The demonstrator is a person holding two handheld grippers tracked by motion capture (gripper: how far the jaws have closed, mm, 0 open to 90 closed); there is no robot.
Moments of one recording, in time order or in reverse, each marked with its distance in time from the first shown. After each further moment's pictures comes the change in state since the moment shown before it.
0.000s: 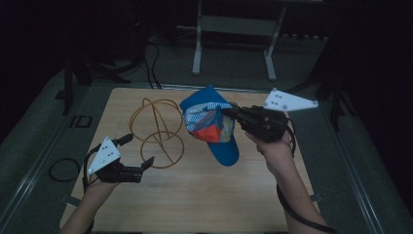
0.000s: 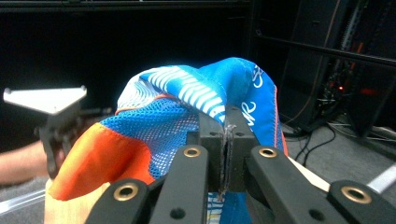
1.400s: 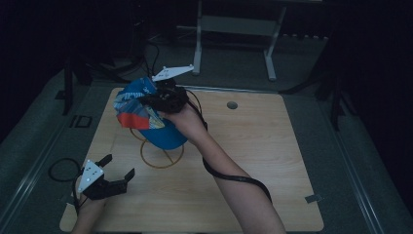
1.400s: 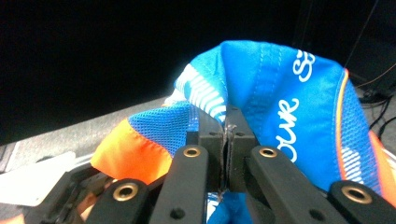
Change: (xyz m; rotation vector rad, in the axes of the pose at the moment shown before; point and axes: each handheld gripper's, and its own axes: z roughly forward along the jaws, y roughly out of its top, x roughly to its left) left arm 0.020 -0.096 -0.019 0.038 0.183 -0.155; right arm 0.028 0.014 0.224 0.247 0.168 0.055
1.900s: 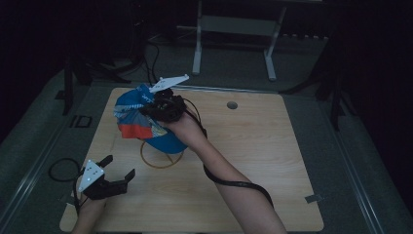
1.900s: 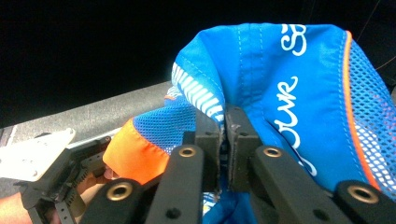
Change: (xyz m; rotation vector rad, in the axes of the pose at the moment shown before) left arm 0.002 -0.003 0.002 0.011 -0.007 -0.015; right arm 0.007 -0.019 0.010 0.057 -0.001 -0.015
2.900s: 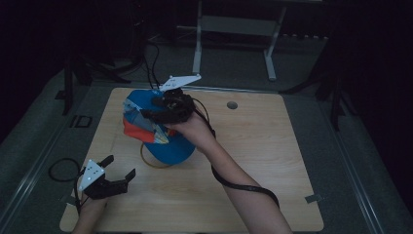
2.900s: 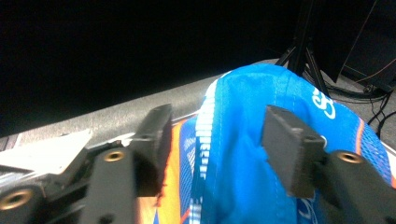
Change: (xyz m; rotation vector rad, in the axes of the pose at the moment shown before) left arm 0.001 -0.003 0.003 0.002 -0.008 -0.016; right arm -0.001 -0.002 -0.028 -0.041 0.005 0.005
